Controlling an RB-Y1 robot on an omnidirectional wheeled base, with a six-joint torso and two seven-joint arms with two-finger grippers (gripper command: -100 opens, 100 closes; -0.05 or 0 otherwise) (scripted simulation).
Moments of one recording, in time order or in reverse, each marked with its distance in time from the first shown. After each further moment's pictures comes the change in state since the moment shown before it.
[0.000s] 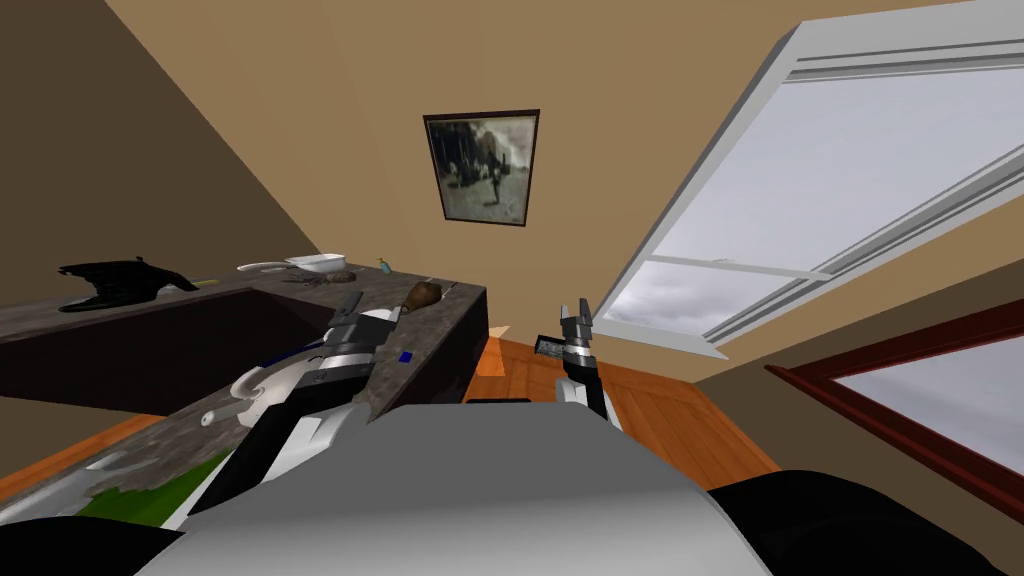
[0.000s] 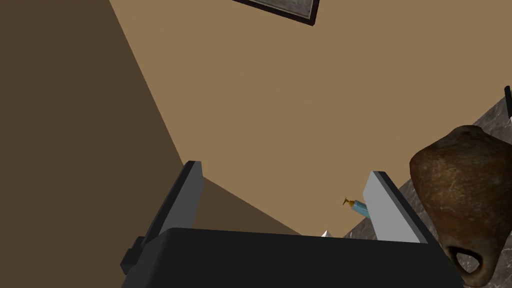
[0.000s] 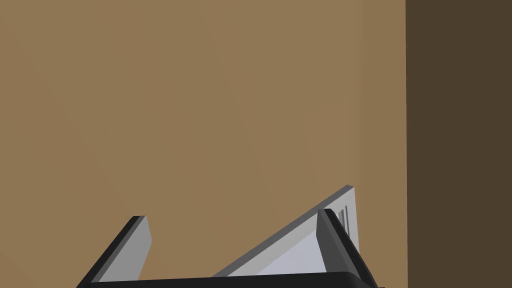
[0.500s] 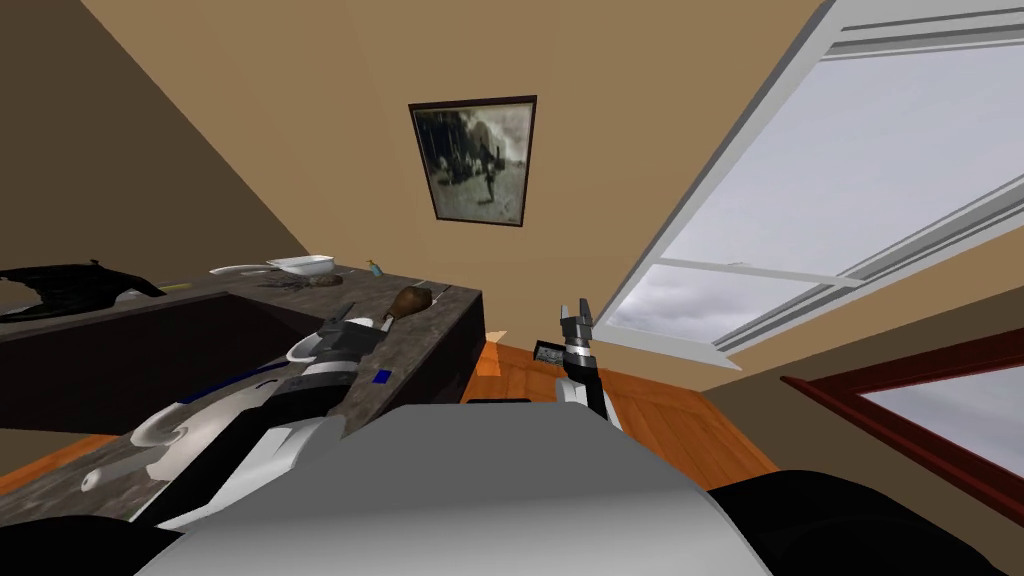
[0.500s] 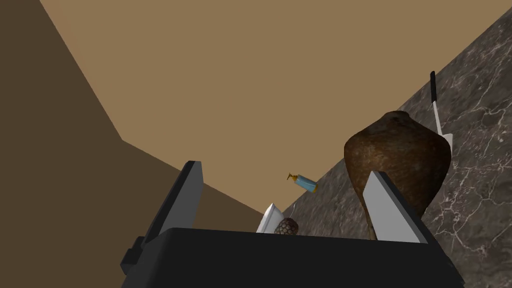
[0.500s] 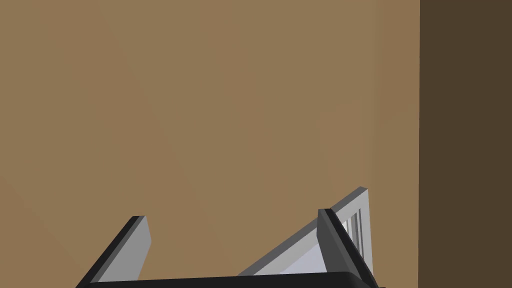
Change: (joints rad) left arm 0.056 0.044 0.091 0.020 0.109 0.146 0.116; right arm 0.000 0.000 0.000 0.000 0.000 0.000 0.000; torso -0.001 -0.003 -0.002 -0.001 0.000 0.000
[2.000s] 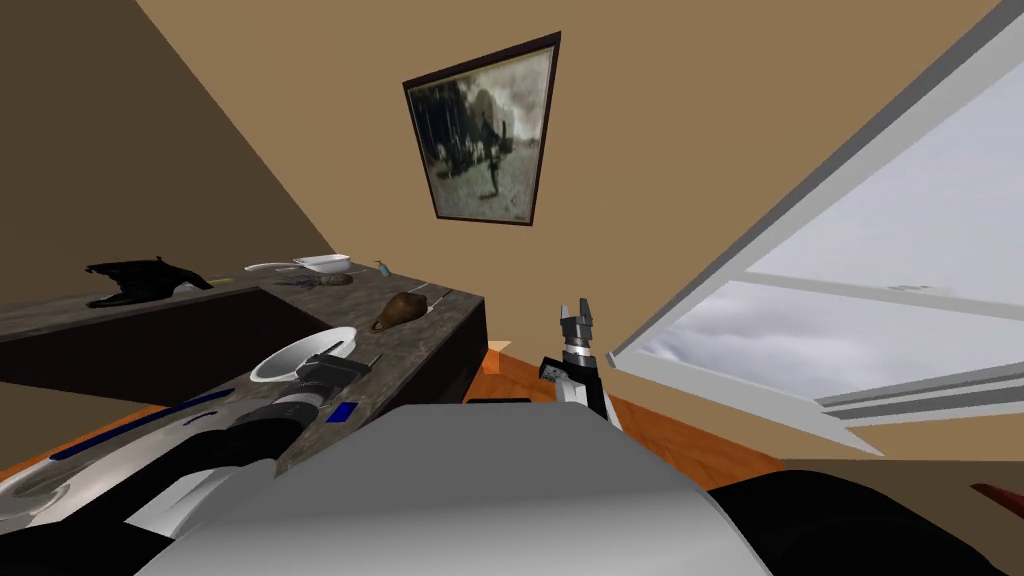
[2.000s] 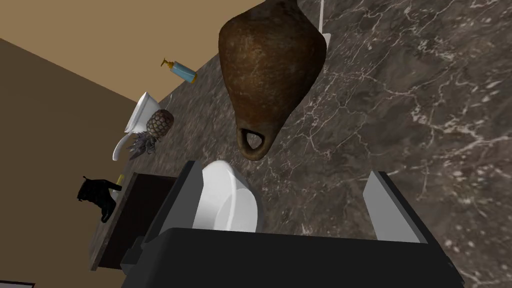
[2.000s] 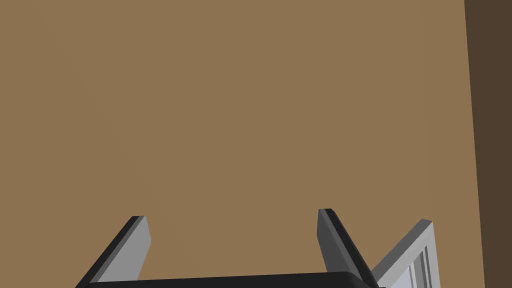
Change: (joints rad) left arm 0.171 0.077 0.122 0.040 0.261 0.360 0.245; right arm 0.000 0.000 0.000 0.000 0.000 0.000 0.000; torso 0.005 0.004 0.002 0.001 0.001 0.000
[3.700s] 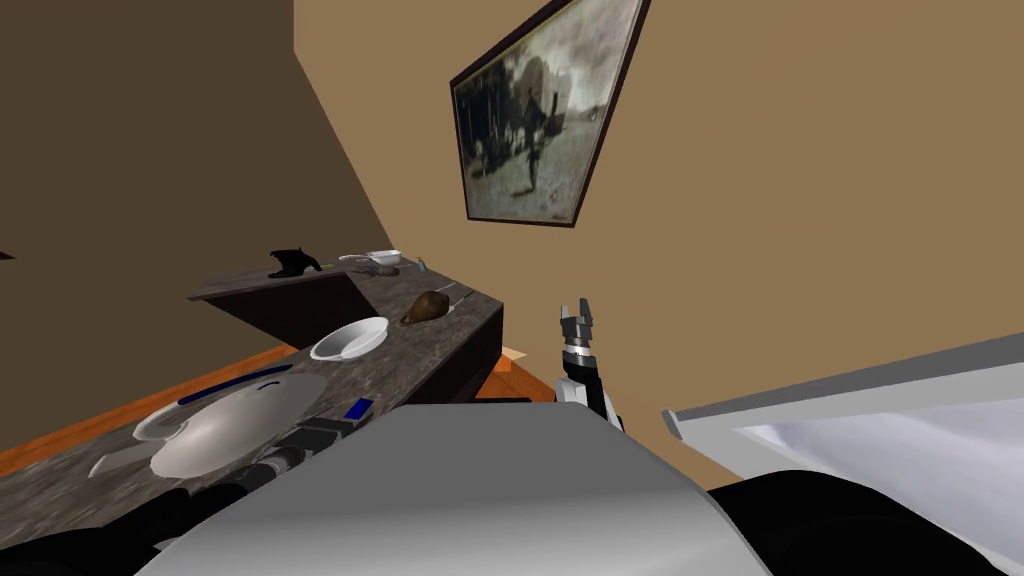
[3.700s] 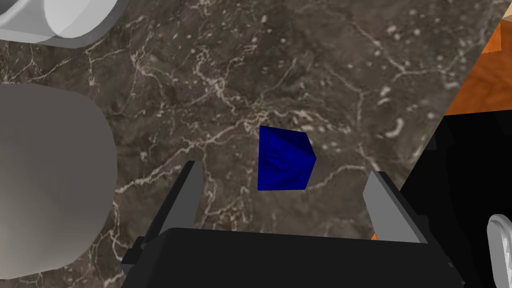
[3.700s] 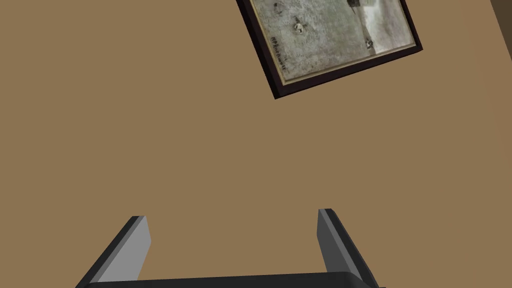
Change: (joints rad) left arm 0.184 0.045 -0.005 0.093 0.243 0.334 0.202; right arm 0.000 0.000 0.000 0.000 0.000 0.000 0.000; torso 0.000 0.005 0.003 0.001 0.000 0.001
